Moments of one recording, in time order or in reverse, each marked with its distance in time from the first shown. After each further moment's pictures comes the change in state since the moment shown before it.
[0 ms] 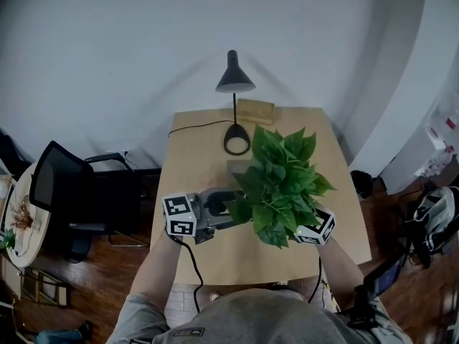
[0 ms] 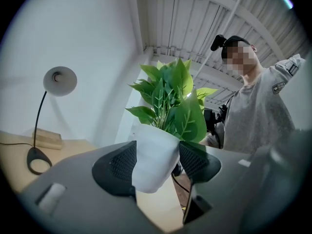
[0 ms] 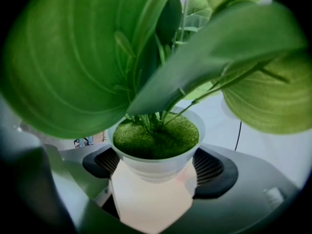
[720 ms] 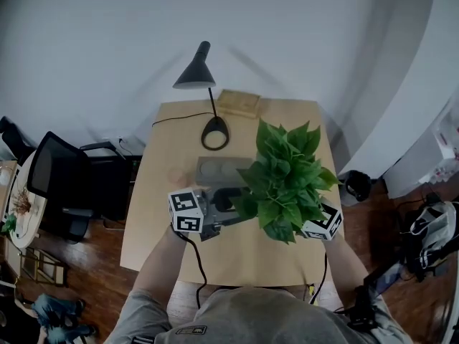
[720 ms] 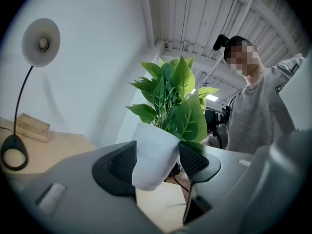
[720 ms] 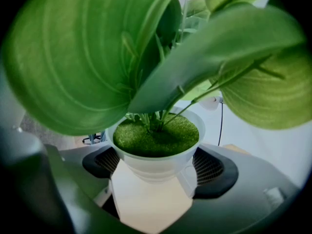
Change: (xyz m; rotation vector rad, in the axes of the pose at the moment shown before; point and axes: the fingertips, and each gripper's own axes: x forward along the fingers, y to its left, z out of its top) left arm 0.241 0.097 -0.035 -0.128 0.026 0.081; right arm -0.184 -0.153 -0.102 0.089 0.007 0.092
